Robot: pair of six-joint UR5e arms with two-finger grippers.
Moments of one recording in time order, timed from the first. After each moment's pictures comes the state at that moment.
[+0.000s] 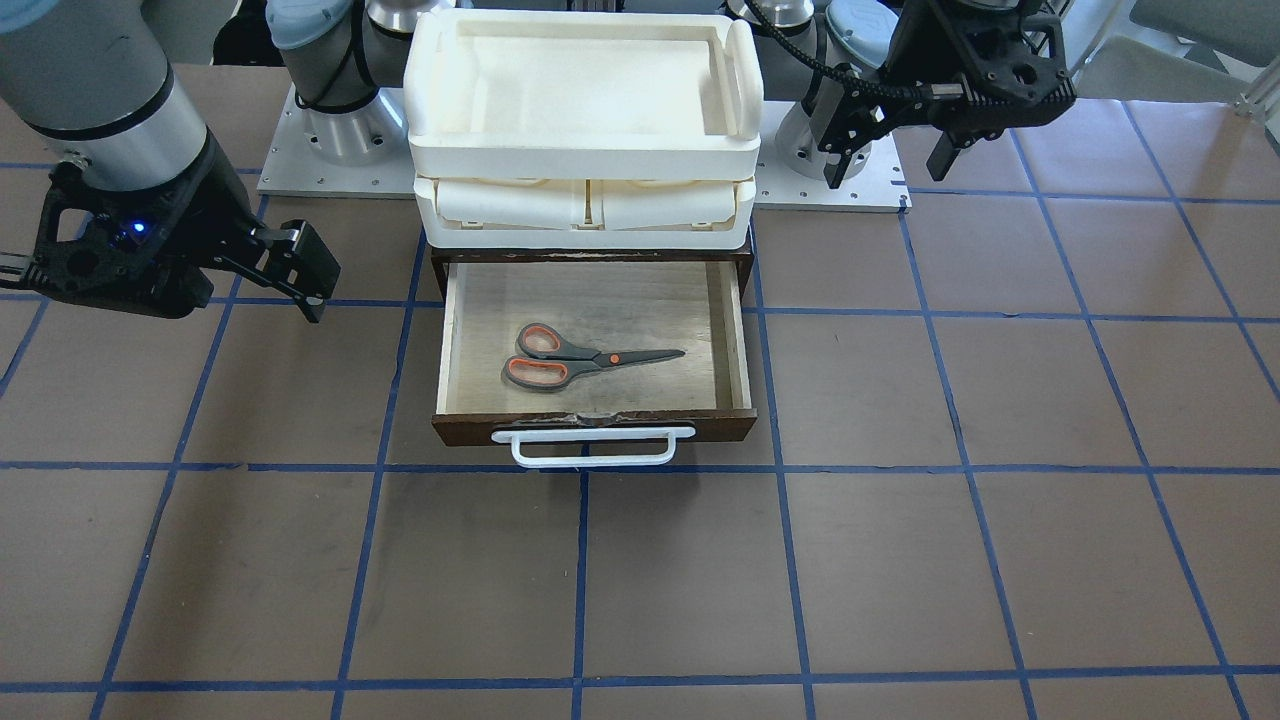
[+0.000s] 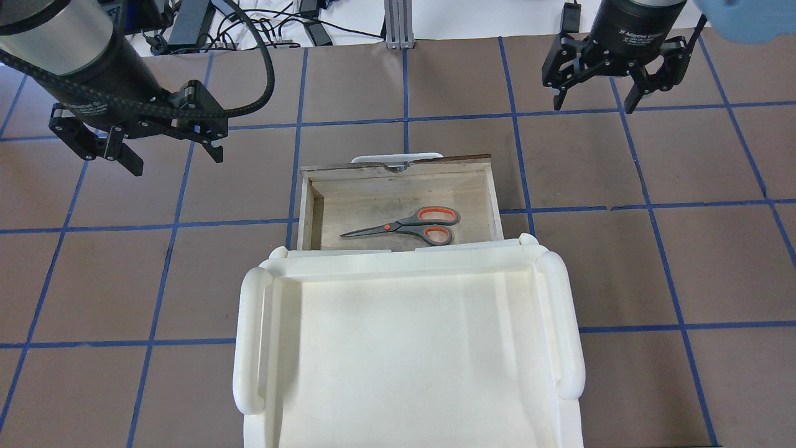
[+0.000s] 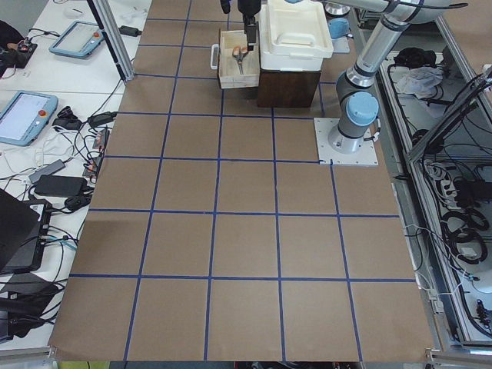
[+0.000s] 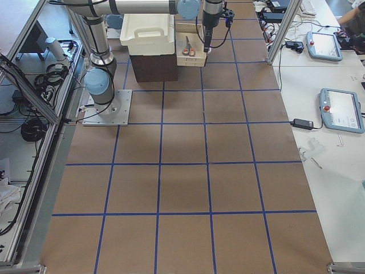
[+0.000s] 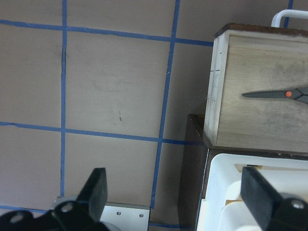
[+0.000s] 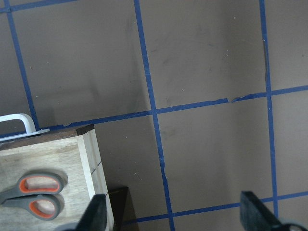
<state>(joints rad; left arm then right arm) -1.56 -1.49 -1.53 -1.67 1.57 -0.17 1.55 -1.44 1.42 -1.52 -1.57 0.14</state>
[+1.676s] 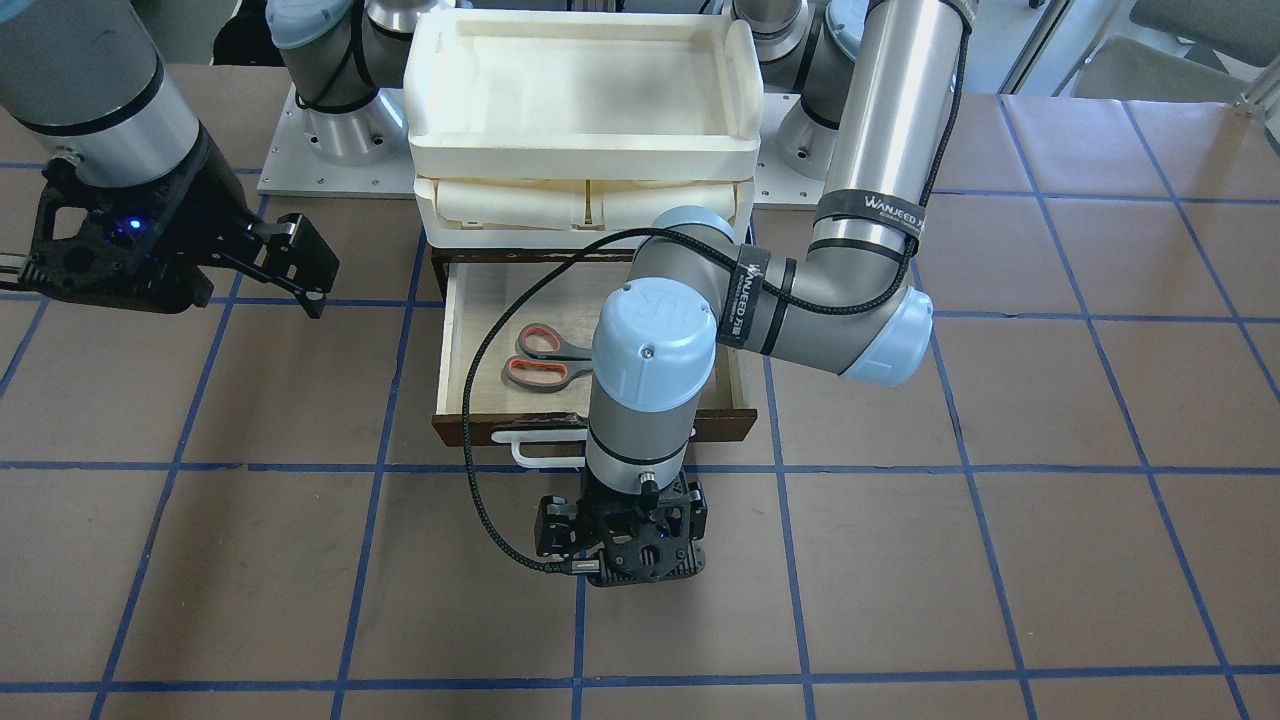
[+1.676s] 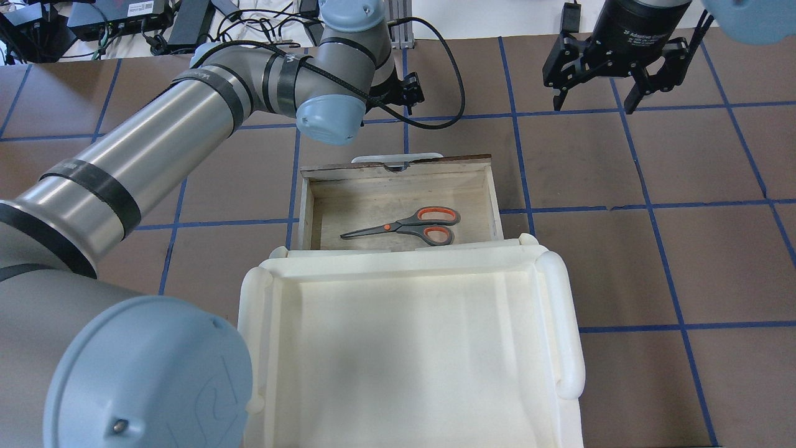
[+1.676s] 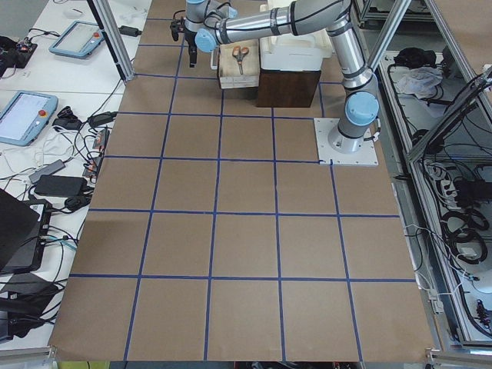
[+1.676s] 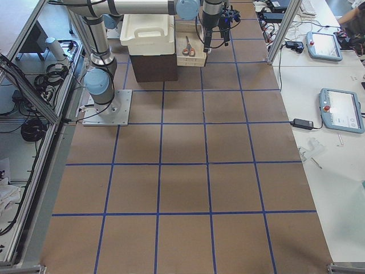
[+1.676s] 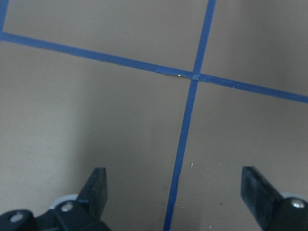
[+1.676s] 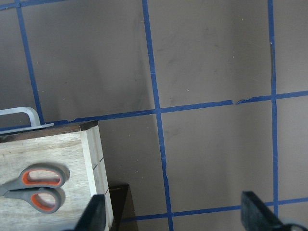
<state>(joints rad) -1.86 -2.19 -1.34 -0.96 1.58 -0.38 1.54 -1.45 1.42 -1.53 -1.56 0.08</state>
